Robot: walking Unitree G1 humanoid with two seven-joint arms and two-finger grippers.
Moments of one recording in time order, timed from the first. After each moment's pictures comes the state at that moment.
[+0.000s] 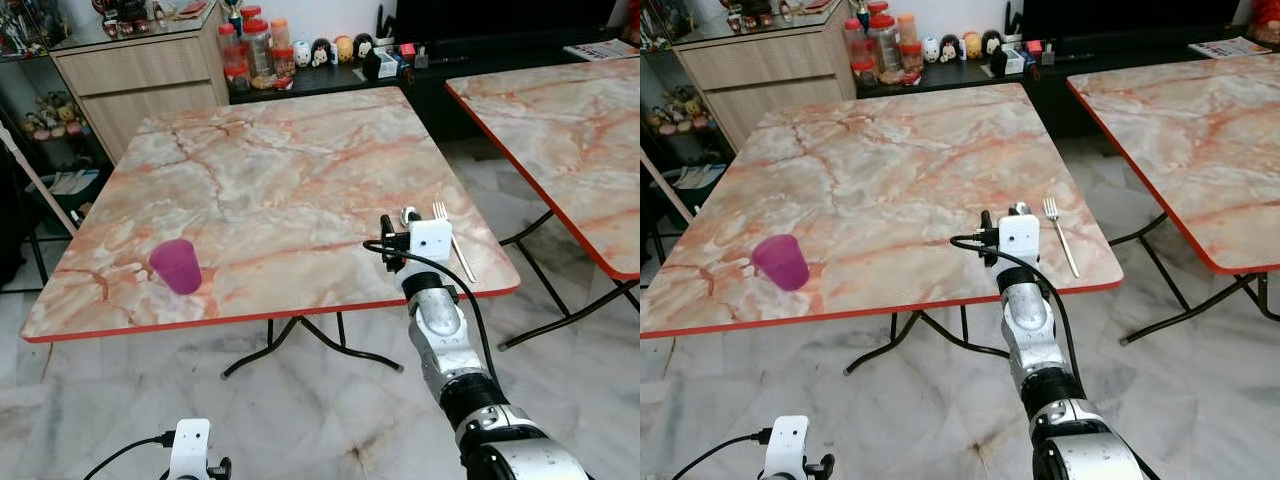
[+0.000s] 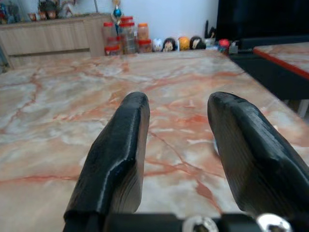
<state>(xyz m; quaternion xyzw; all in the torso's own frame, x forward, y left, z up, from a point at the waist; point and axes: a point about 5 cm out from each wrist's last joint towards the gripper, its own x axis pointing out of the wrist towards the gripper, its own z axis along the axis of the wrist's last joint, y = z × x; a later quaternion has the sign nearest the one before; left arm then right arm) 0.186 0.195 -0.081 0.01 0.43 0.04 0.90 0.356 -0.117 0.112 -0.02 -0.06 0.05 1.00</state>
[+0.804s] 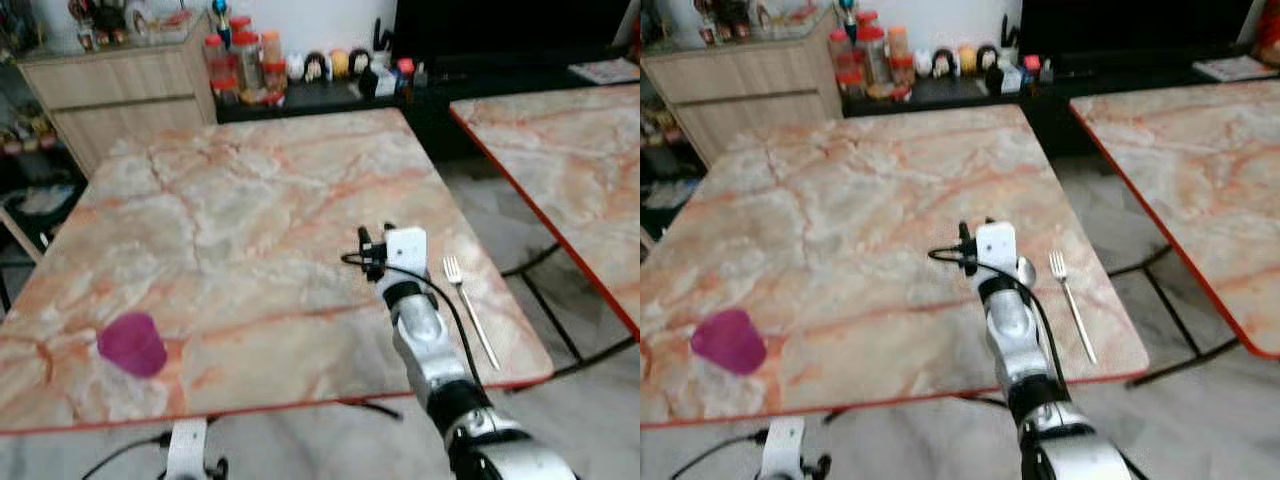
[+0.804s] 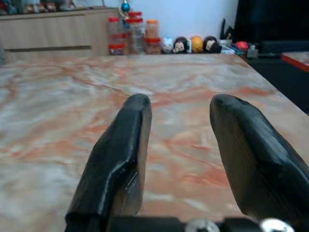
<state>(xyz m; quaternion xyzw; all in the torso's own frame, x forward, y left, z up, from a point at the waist) 0.188 0.198 -0.079 0.01 0.43 0.05 0.90 0.350 -0.103 0.101 -0.03 -0.04 0.08 1.00</state>
